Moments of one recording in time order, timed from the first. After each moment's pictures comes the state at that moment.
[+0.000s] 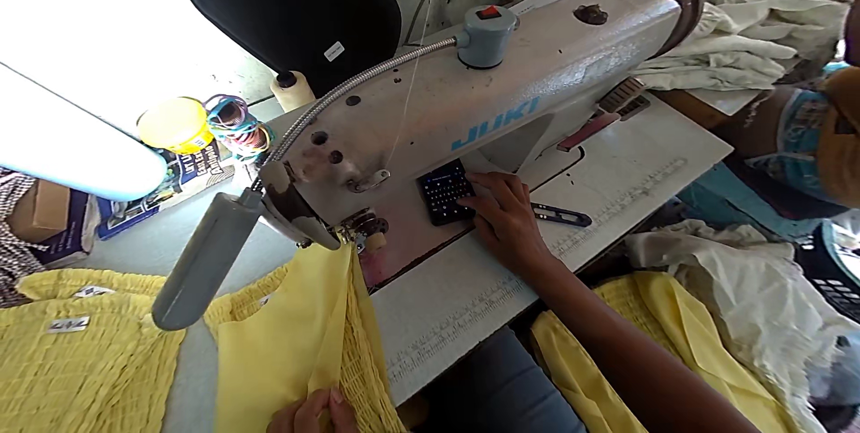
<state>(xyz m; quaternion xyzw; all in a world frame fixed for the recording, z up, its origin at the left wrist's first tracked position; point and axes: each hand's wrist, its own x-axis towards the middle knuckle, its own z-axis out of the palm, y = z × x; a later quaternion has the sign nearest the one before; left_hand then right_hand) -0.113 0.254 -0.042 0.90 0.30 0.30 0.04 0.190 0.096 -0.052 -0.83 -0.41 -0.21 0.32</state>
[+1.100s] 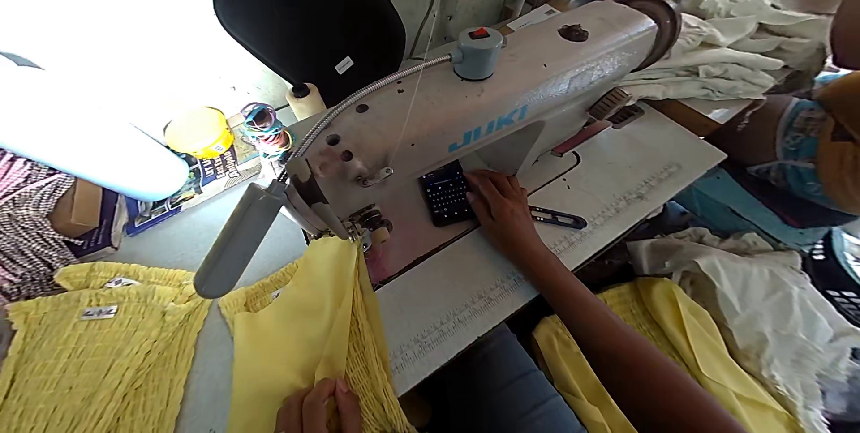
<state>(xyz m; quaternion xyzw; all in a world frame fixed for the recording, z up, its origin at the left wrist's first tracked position) -0.114 0.253 -0.041 0.90 0.30 0.31 0.03 0.200 0.101 -0.053 -0.88 -0.31 -0.12 0.33</state>
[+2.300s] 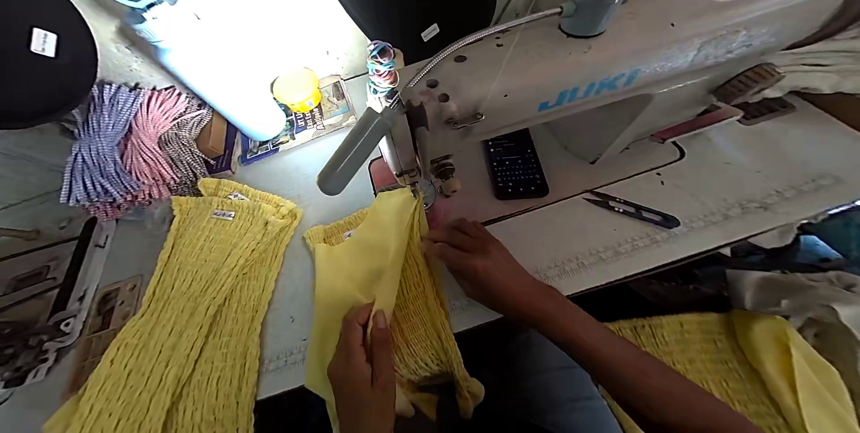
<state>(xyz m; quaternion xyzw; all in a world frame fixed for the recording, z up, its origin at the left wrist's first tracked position) -0.119 0.245 -0.006 0.83 0.33 0.34 0.30 0.087 0.161 -0.033 -0.68 -0.62 -0.05 0.38</state>
